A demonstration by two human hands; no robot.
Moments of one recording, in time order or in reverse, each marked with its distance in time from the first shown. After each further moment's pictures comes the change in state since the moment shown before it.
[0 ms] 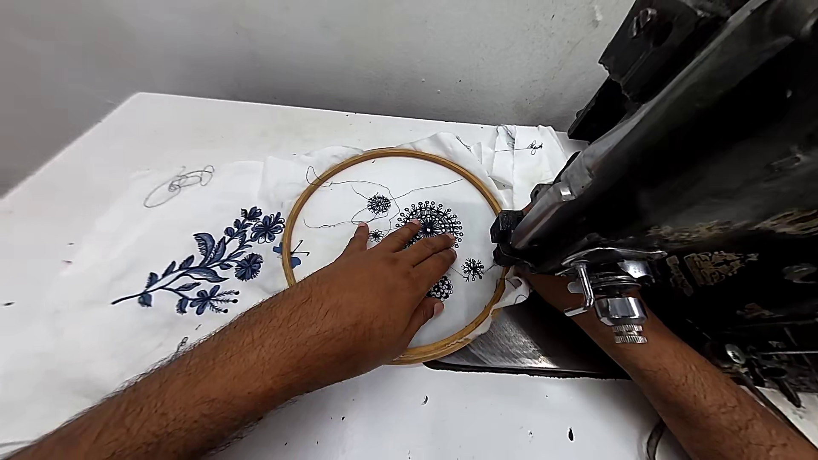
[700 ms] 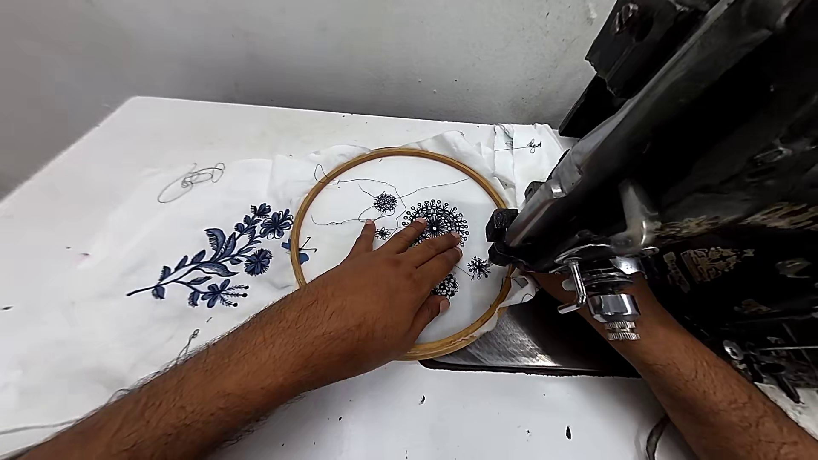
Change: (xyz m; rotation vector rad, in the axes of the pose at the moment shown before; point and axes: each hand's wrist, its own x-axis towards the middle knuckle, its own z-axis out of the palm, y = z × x) left_hand 0.005 0.002 0.008 -0.019 0.049 0.024; right_hand 0.012 -0.011 -0.010 -0.178 0.160 -0.323
